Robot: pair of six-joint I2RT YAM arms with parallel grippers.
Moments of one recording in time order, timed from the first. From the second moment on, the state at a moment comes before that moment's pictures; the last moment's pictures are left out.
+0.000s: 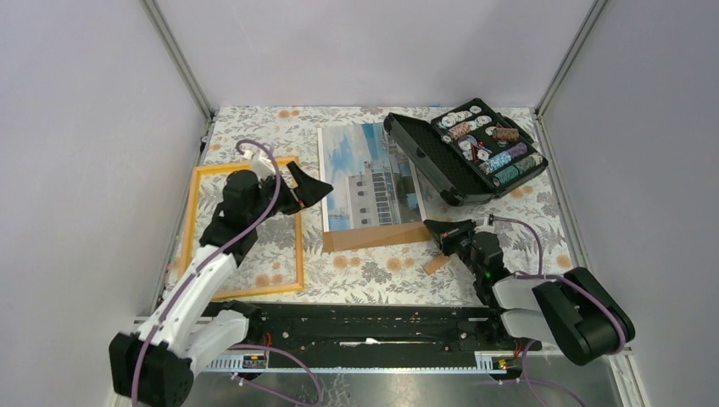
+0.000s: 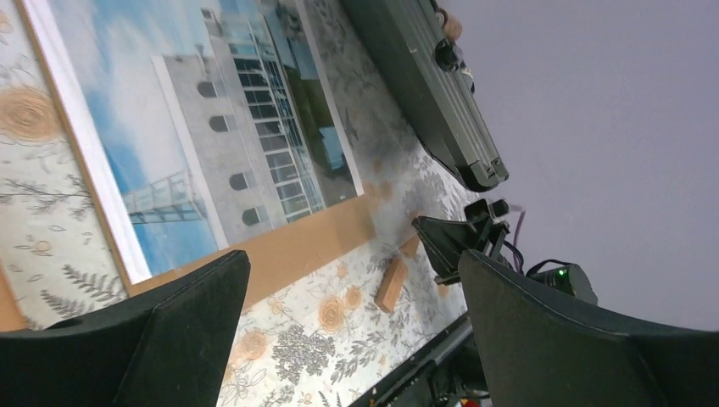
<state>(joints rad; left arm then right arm) -0.29 0.97 0.72 -0.08 0.41 -0.78 0.40 1.27 0.02 1.00 -0.02 1.54</state>
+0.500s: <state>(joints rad) -0.32 0.84 0.45 -0.04 0.40 -0.99 0.41 1.20 0.01 0.98 -0.05 1.67</state>
